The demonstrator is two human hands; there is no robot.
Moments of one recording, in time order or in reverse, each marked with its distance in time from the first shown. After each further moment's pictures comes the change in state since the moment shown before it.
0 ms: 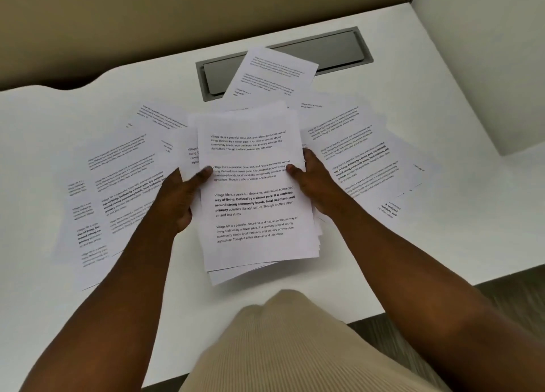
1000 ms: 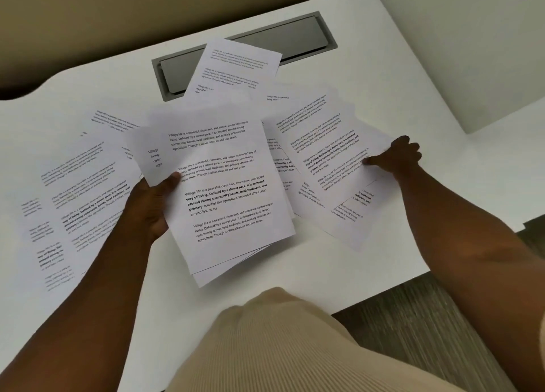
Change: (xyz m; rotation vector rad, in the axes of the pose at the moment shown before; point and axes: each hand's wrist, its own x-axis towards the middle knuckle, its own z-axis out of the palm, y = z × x) left_hand 0.016 -0.014 0.012 -0.066 0.017 -0.029; right_hand 0.041 0.058 -0.226 -0.789 0.549 0.473
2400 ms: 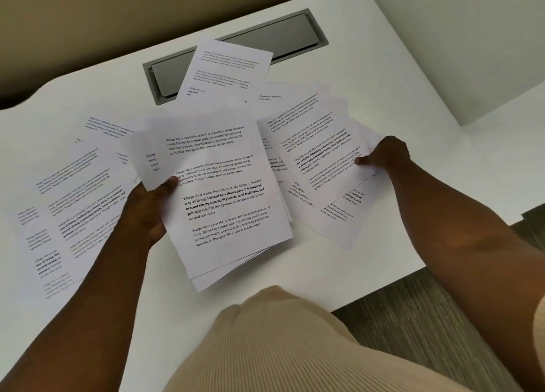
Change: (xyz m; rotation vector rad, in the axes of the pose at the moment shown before) left_hand -0.003 -0.001 0.004 0.016 0.019 0.002; right_hand -0.011 -0.007 -0.008 -0.130 -0.081 -0.085
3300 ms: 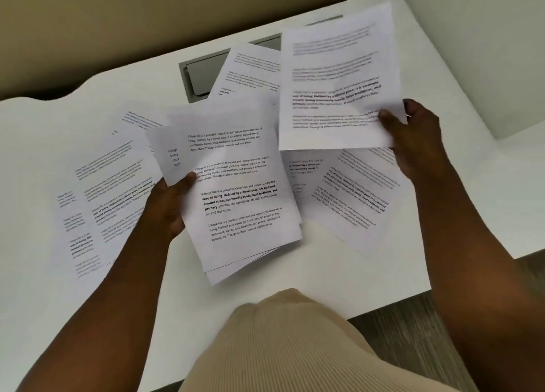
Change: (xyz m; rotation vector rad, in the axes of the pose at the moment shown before) left_hand 0.001 0.001 -0.017 -0.061 -0.020 0.005; right_hand -0.085 -0.055 -0.043 1.149 0.056 -0.522
